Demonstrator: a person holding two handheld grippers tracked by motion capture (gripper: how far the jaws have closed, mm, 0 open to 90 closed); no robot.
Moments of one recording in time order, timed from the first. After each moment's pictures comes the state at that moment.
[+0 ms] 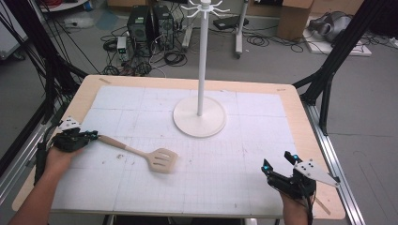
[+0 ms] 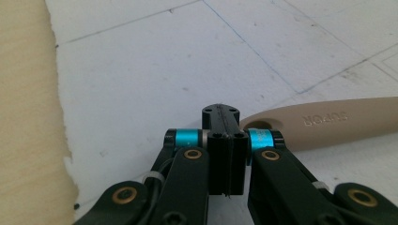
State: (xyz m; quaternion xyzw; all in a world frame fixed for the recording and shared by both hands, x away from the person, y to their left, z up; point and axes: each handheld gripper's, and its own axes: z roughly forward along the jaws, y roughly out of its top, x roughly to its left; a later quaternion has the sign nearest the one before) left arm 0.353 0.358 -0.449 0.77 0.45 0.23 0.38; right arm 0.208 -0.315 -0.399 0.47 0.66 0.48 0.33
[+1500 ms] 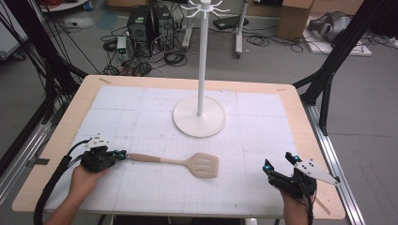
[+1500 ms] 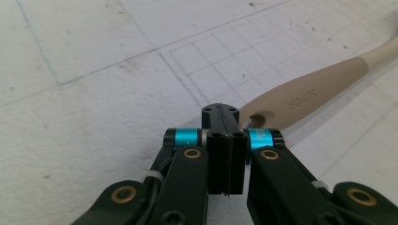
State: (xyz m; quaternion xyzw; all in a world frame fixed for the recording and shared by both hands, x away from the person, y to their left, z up) left arm 0.296 0.259 -0.448 0.79 0.43 0.14 0.42; right arm 0.212 -0.320 -0.405 0.49 0.66 0.47 0.33
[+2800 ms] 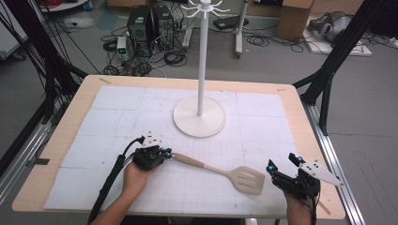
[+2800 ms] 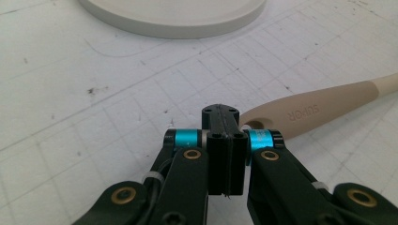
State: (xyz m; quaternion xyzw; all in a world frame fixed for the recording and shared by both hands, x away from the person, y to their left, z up) left arm 0.305 0.114 -0.440 0.80 0.40 0.14 0.43; right arm 0.209 -0.329 -0.405 0.50 0.65 0.48 0.32
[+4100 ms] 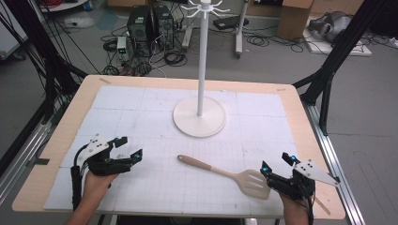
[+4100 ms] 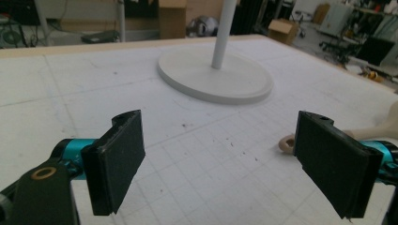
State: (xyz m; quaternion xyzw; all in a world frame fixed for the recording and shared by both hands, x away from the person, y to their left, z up) left arm 0.268 0.231 -0.420 0.68 0.38 0.21 0.59; right arm 0.208 -0.315 -0.402 0.47 0.67 0.49 0.30
